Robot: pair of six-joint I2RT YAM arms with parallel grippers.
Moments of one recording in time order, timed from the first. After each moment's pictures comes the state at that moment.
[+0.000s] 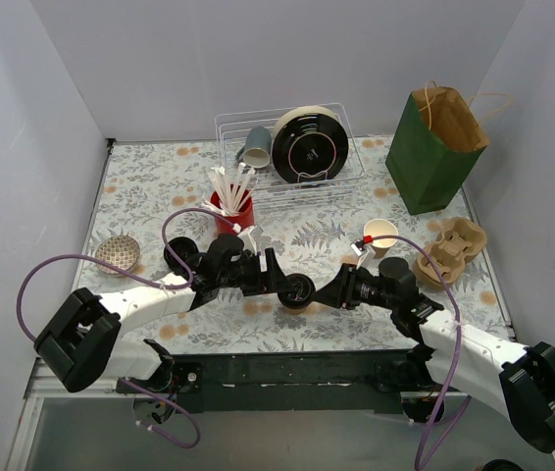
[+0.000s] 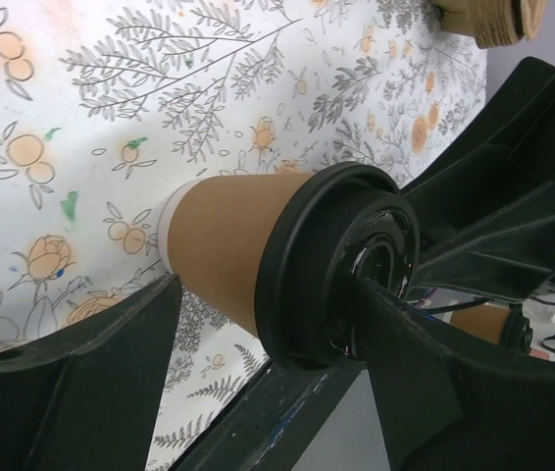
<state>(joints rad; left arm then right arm) -0.73 1.29 0.56 0.11 0.36 -0.83 0.60 0.92 0.19 0.36 -0.53 0.83</state>
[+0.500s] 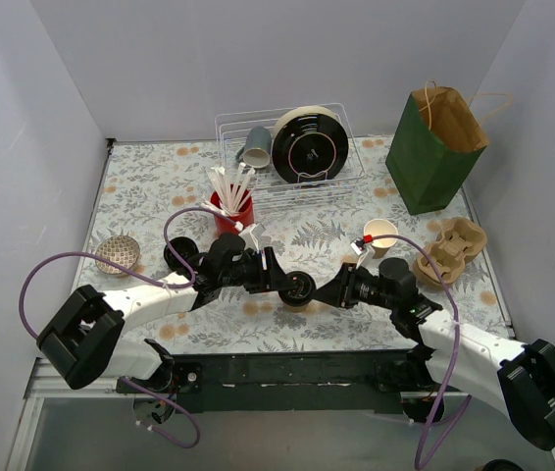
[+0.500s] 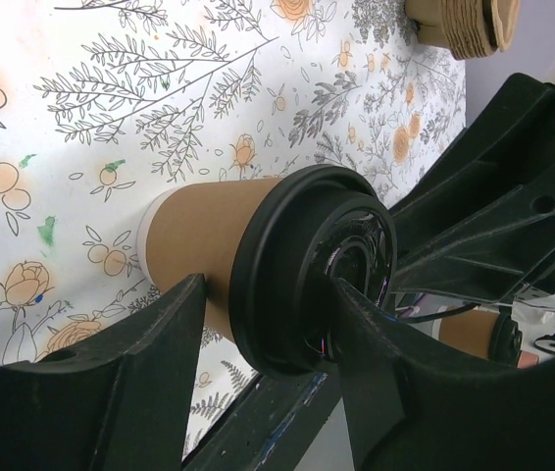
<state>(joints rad) -0.74 1.32 0.56 0.18 0.37 -0.85 0.60 0.94 0.18 0.41 -0.52 0.82</state>
